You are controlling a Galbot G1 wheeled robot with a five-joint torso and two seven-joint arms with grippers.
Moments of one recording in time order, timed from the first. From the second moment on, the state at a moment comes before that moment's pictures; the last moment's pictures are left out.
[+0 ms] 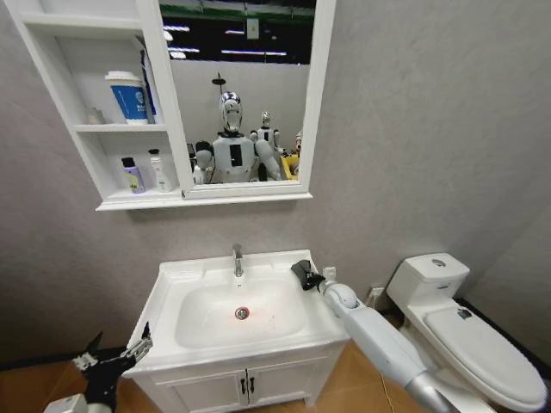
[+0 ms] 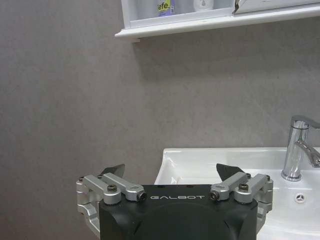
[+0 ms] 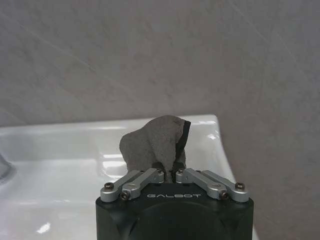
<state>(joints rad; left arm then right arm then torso) 2.02 -1.45 -0.86 -2.50 -0.29 0.24 -0.21 -0.65 1.07 -0.05 1.40 0.84 -0.39 0.26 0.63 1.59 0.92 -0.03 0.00</state>
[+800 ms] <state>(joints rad) 2.02 -1.45 -0.86 -2.50 -0.29 0.24 -0.21 -0.76 1.20 -0.28 1.43 0.82 -0.47 0.52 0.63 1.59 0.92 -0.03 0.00</state>
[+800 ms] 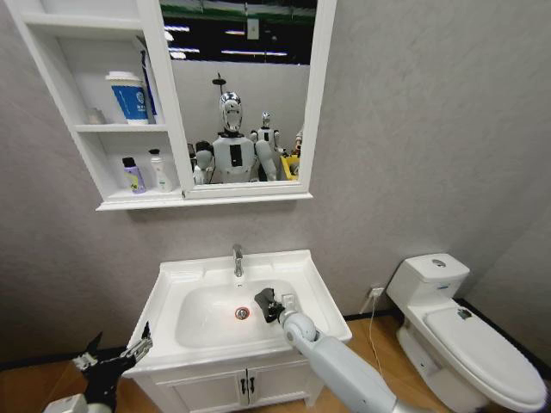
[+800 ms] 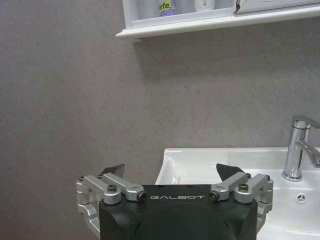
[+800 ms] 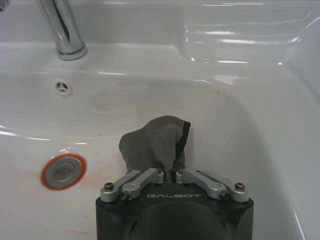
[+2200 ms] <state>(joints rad) 2.02 -1.45 -0.86 -2.50 -0.29 0.24 -0.21 -0.58 1.46 -0.39 0.96 0.92 -0.44 0.44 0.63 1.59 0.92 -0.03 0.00</state>
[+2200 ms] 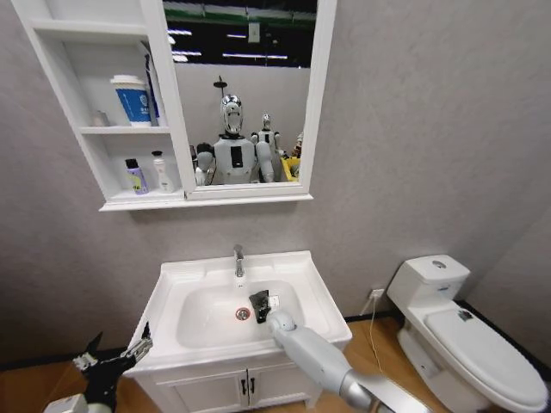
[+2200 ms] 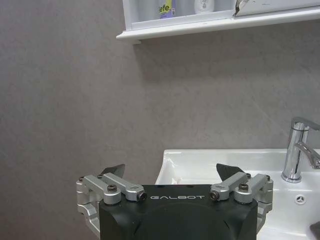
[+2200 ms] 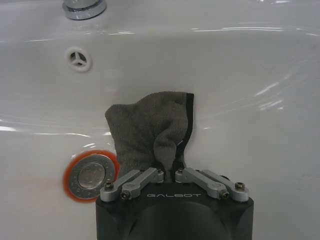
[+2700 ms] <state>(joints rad) 2.02 -1.45 -0.86 -2.50 -0.29 0.24 -0.21 -0.55 1.60 -0.41 0.91 1.10 -0.51 0.38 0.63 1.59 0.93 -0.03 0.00</state>
